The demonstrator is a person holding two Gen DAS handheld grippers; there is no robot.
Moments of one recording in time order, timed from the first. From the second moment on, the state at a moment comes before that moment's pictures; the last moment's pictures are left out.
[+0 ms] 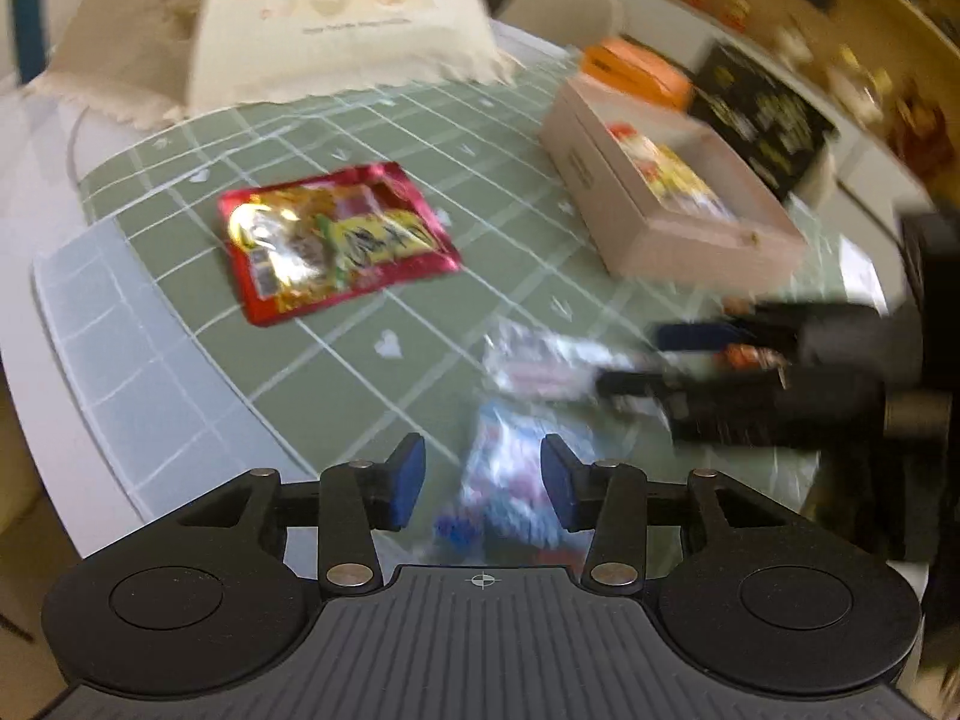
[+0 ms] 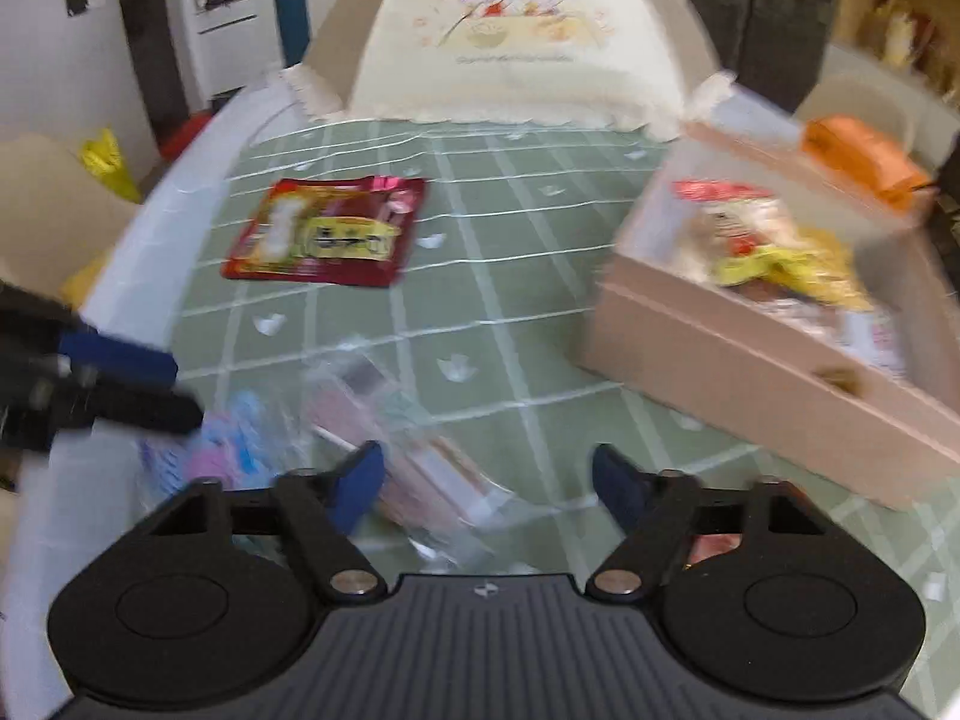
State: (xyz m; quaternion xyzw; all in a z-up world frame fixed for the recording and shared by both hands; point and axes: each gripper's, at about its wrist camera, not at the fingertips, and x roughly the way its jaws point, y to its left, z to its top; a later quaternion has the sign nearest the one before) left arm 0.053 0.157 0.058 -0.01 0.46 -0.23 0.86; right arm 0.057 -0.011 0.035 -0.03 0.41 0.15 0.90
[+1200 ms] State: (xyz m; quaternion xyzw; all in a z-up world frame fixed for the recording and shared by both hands) left arm 0.023 0.143 0.035 0.02 0.48 -0.20 0.86; right arm 0.046 0.016 0.035 -0.05 0.45 0.13 0.88
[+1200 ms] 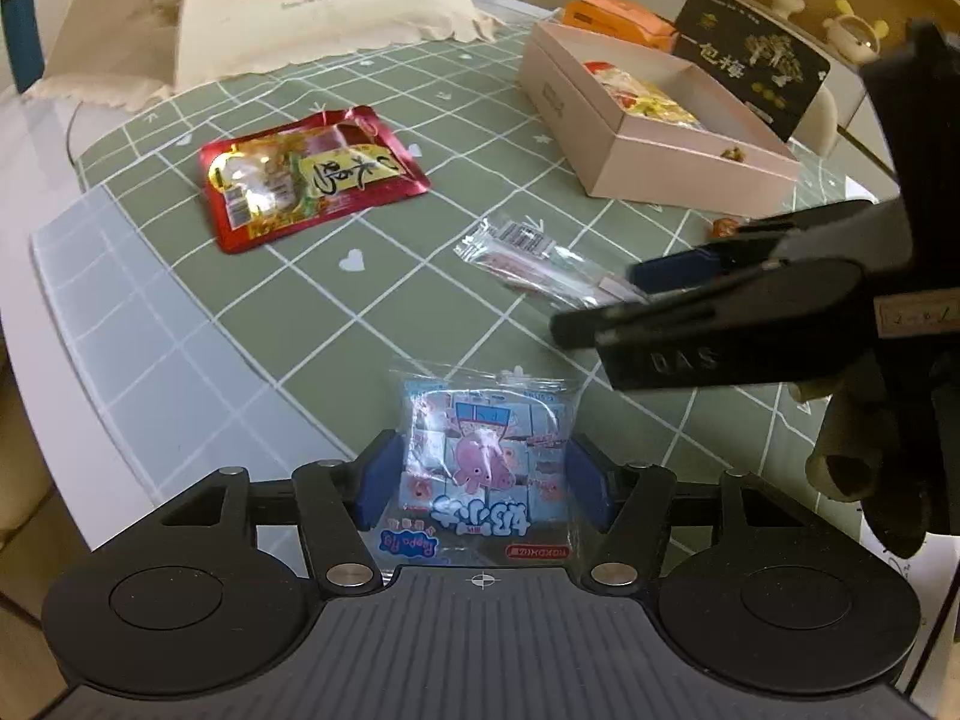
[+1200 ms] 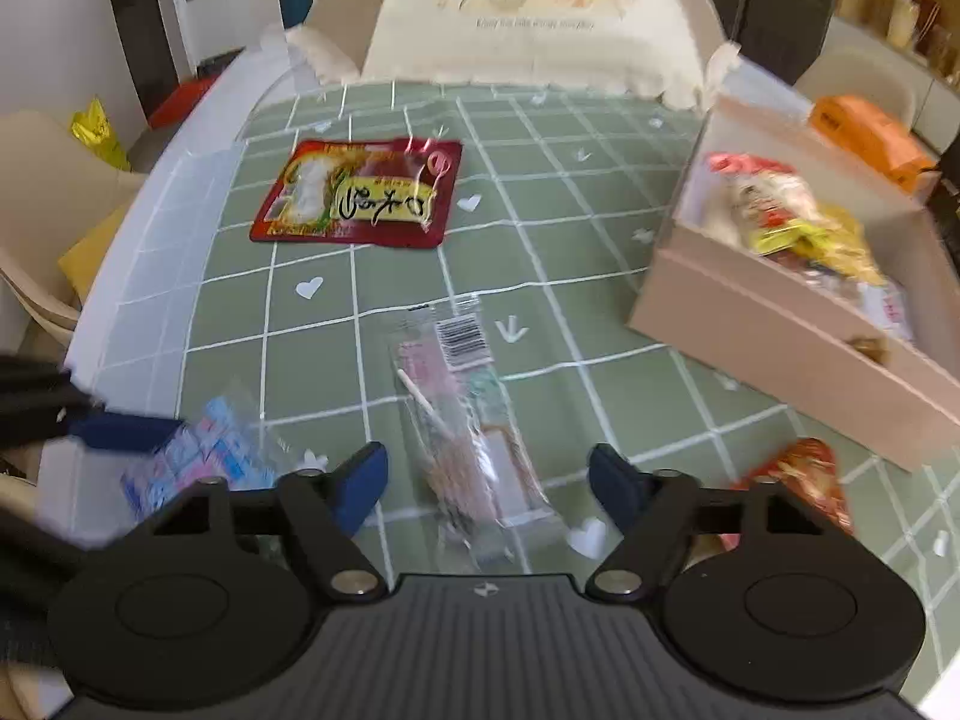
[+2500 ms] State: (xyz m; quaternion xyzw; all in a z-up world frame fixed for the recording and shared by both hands) left arm 0.137 0.073 0.202 -0.13 0.32 -0.29 0.89; right arm -0.074 -0.144 0.113 0.11 0.39 -0.04 0.91
